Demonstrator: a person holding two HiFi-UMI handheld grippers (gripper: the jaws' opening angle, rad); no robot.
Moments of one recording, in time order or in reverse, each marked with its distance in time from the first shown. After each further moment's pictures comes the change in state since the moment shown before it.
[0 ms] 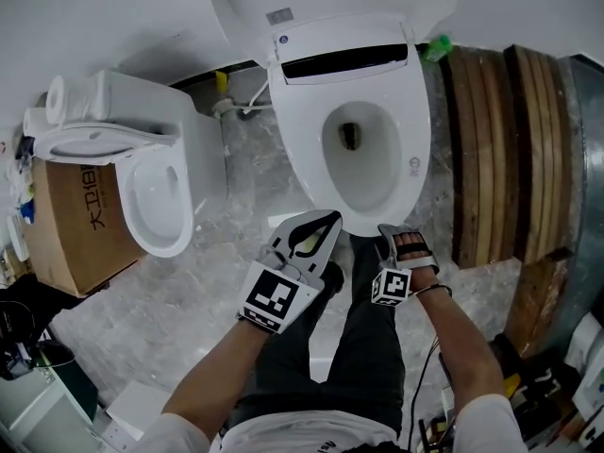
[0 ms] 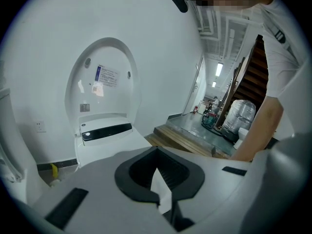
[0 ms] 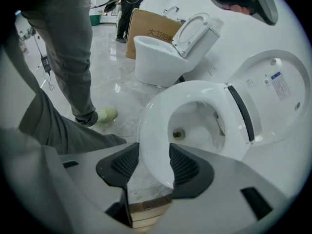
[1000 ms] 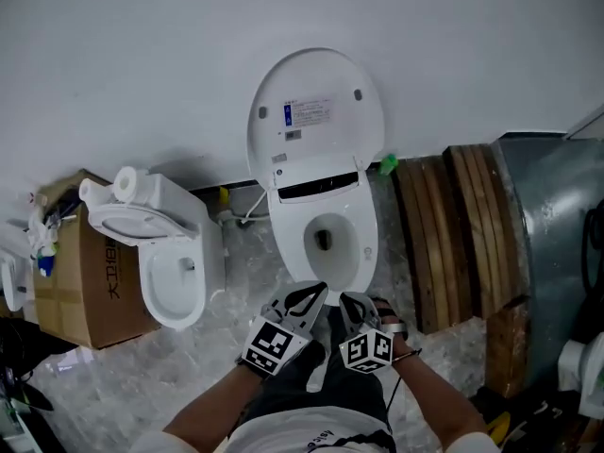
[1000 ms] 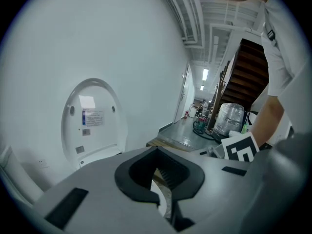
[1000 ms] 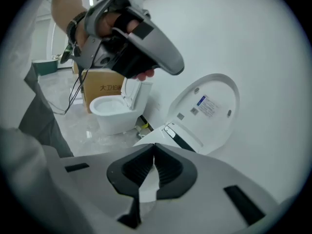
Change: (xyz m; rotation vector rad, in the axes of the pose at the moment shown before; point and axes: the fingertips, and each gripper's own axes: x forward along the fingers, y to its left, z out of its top) left arm -0.091 -0.073 0.155 0.116 -0.071 -0.076; right arm -0.276 -0.185 0.128 0.483 -0.299 -0.232
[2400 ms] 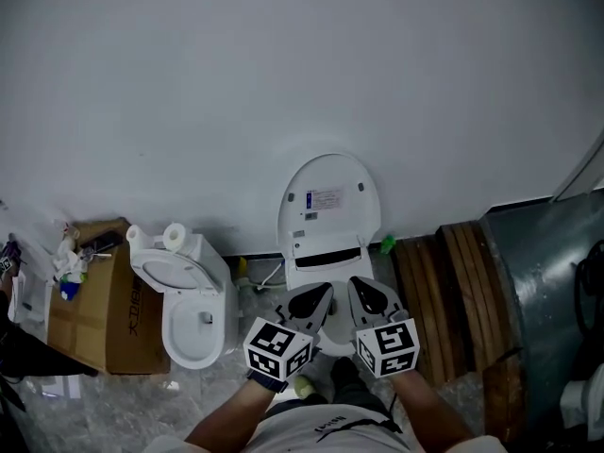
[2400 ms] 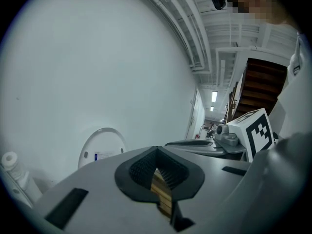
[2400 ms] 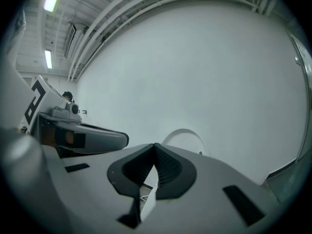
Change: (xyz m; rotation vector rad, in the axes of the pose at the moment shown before) left arm -0.093 -0.010 0.218 -0.072 -0.257 0.117; right arm -0.169 -0.165 0.241 0.519 -0.458 -0.188
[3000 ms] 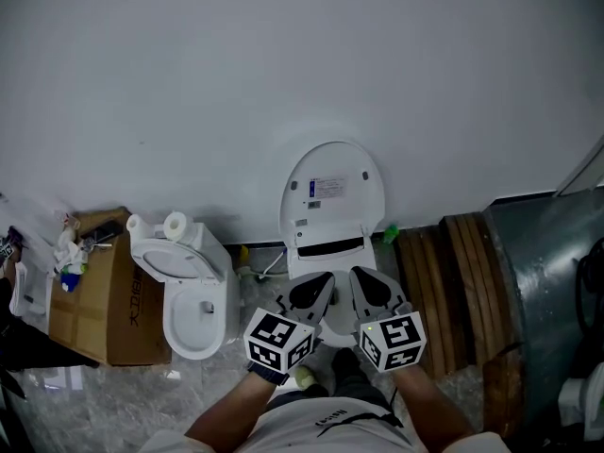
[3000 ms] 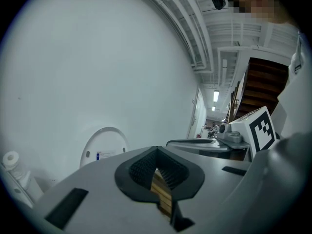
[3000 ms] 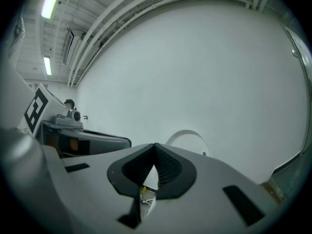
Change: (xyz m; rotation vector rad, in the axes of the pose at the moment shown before) left arm 0.001 0.009 -0.002 -0.005 0.006 0.017; right arm 0.004 0.004 0.004 0.052 -0.033 0.023
